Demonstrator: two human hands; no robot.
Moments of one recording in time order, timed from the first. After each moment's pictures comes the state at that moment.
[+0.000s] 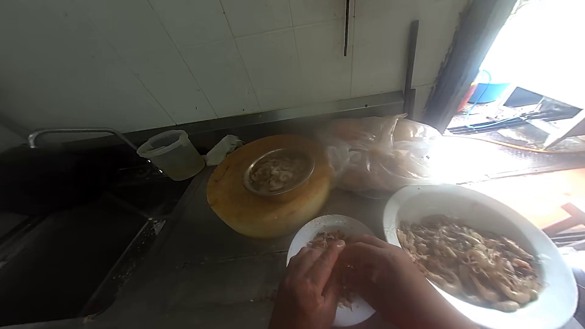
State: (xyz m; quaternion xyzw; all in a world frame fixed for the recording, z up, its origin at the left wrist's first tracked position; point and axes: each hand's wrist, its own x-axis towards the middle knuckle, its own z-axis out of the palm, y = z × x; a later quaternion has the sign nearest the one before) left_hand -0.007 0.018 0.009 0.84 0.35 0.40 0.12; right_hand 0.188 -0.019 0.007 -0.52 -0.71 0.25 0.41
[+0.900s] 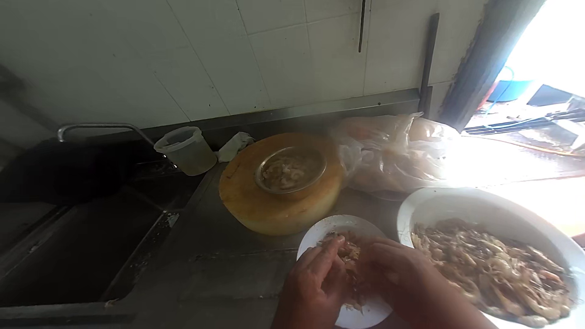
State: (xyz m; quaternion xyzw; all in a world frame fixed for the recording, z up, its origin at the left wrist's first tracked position) left_hand -0.020 0.026 0.005 0.81 0.39 0.37 0.23; right_hand 0.196 -0.017 0.012 -0.49 -0.72 0.26 0.41
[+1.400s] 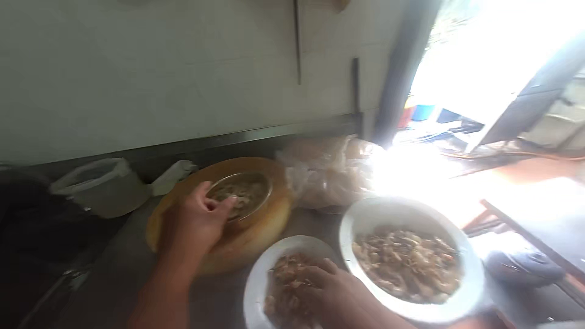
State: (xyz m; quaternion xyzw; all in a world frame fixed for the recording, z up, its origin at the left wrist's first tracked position) left_hand -0.024 0.169 0.100 0.74 0.59 0.29 0.12; right_hand 0.189 -0.029 0.004 -0.55 -0.80 0.12 0.20
